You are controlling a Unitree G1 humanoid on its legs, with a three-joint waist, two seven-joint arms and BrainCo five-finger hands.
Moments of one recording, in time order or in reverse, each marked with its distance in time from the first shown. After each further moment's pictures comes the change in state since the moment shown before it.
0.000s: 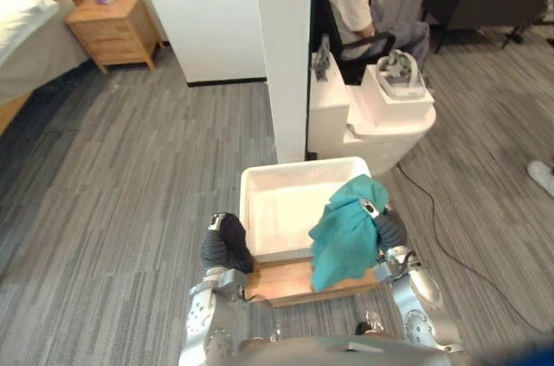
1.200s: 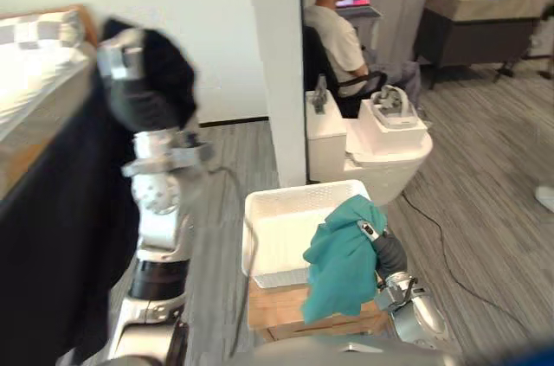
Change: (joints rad) left arm -0.719 0.285 -0.001 -0.325 0.363 -0.082 0.063; right arm 0.225 0.070 -0.078 -0.101 0.004 0.141 0.015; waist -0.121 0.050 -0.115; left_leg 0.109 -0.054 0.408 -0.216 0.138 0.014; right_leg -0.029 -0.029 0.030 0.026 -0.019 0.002
